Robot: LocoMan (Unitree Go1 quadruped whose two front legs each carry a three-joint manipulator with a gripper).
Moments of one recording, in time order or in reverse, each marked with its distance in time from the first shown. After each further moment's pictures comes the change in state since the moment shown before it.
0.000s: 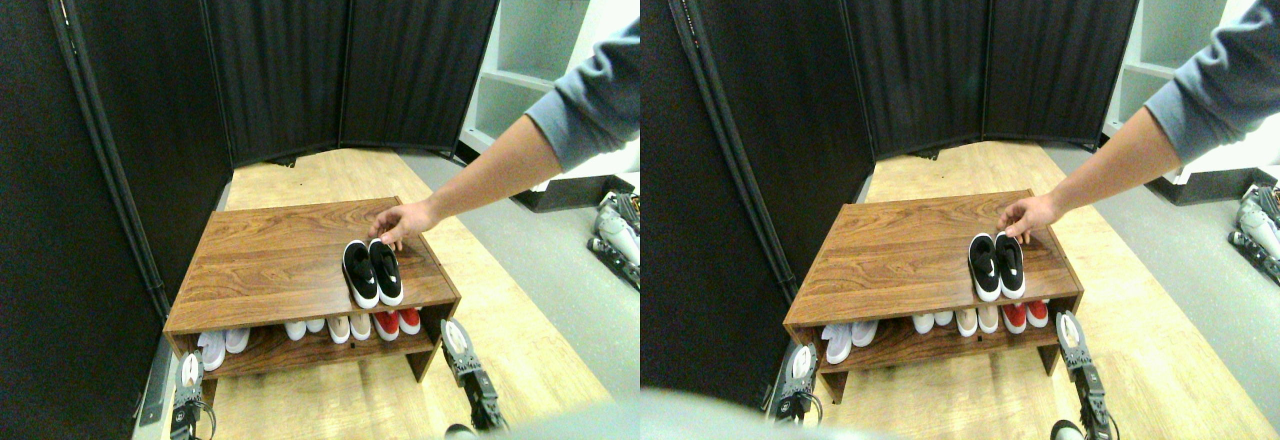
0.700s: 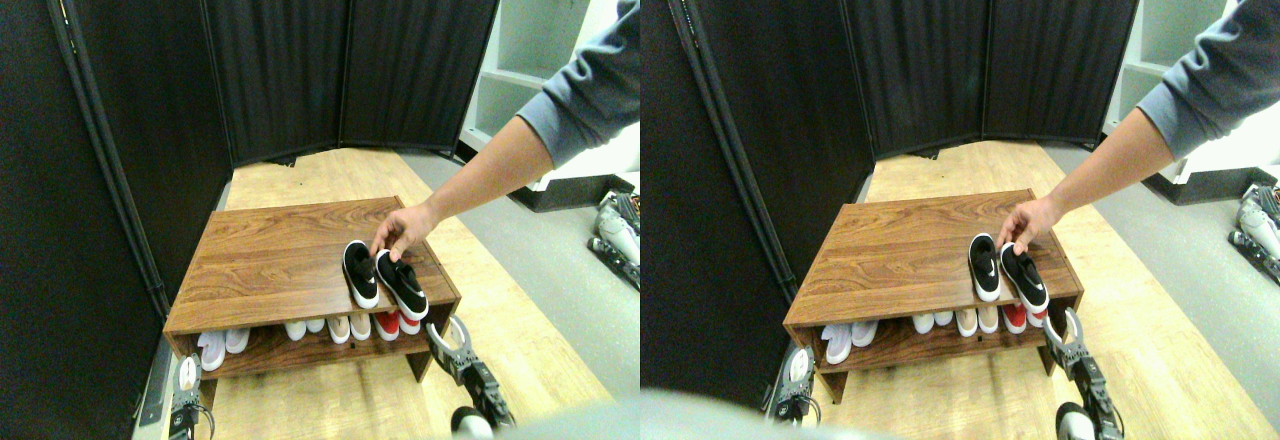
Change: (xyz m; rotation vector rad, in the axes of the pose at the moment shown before) right arm -0.002 0.012 -0.003 0.043 0.195 -0.078; left arm -0.001 0.002 0.000 -0.006 -0.007 0.003
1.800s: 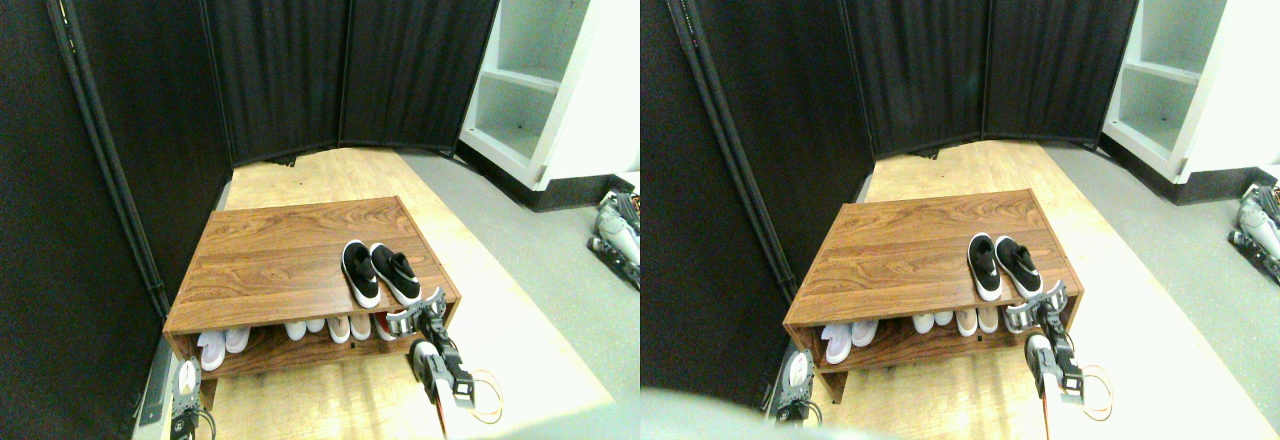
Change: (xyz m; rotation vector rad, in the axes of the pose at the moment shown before) right arm 0.099 -0.028 -0.018 -0.048 0.059 -0.120; left arm -0.005 0.004 0.004 0.018 -0.052 -0.010
